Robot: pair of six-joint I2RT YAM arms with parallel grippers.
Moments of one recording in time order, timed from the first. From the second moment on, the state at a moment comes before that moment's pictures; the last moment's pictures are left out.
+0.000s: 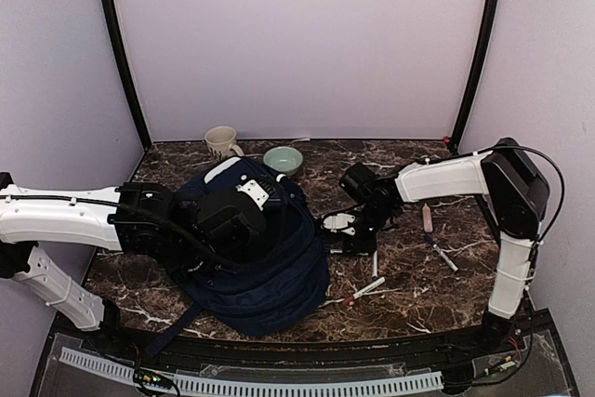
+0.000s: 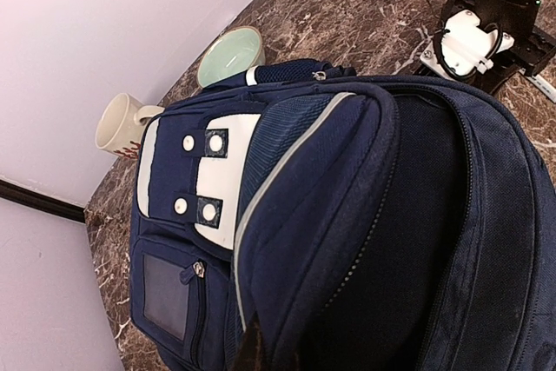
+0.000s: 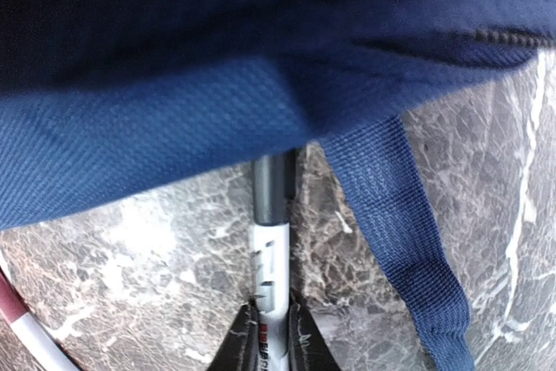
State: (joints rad) left arm -1.32 1.38 1.20 -0.83 -0.85 -0.24; right arm 0.74 1.92 1.23 -0.64 -0.21 -0.71
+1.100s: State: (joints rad) left arm -1.28 1.32 1.17 -0.74 -0.75 -0.22; right arm 0.71 1.54 1.44 -0.86 -0.36 -0.69
